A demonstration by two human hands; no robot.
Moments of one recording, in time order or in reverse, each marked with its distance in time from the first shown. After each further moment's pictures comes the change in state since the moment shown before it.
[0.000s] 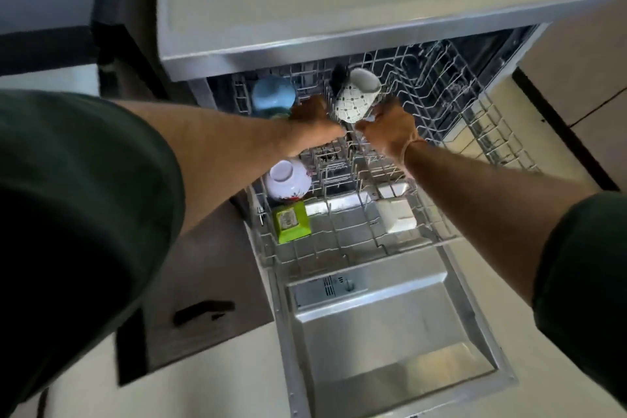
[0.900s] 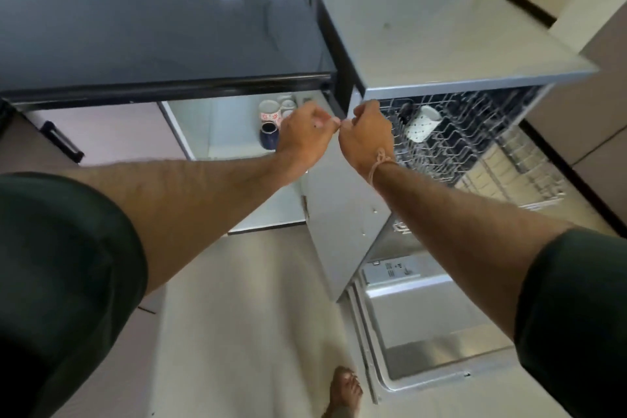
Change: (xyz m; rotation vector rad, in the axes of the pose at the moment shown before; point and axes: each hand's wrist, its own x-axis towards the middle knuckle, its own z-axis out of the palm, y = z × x) left_hand -0.287 -0.141 -0.190 -0.392 0.457 0.126; right_hand -0.300 -0.259 0.084 0.121 0.243 -0.228
